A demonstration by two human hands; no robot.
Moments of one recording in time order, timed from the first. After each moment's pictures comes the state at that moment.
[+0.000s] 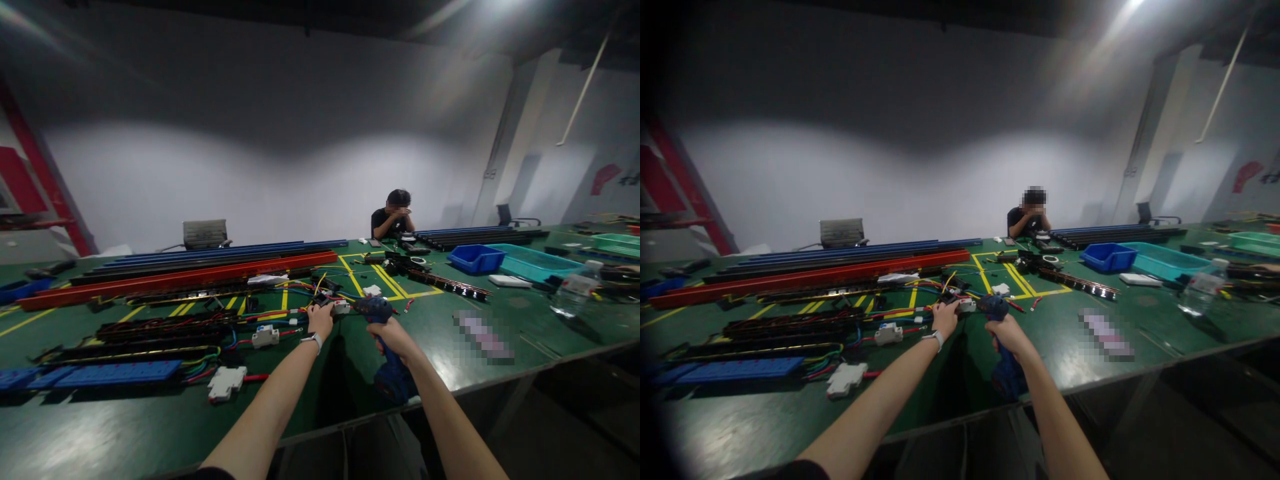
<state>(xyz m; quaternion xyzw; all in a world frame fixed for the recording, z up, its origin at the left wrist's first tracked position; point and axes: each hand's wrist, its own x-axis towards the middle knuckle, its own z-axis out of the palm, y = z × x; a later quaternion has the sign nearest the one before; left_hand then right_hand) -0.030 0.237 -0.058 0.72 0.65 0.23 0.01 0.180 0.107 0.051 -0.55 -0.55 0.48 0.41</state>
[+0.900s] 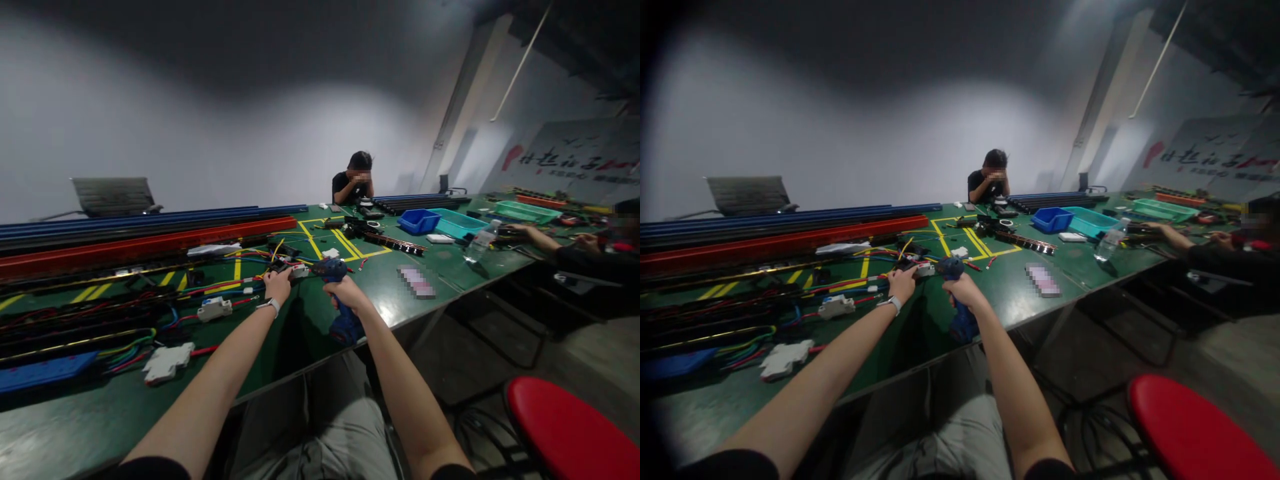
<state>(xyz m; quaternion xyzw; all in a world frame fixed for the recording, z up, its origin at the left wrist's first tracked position) -0.028 0.237 -0.060 0.71 0.67 0.21 0.01 0.185 0.113 0.046 -0.54 -0.56 0.49 0.41</state>
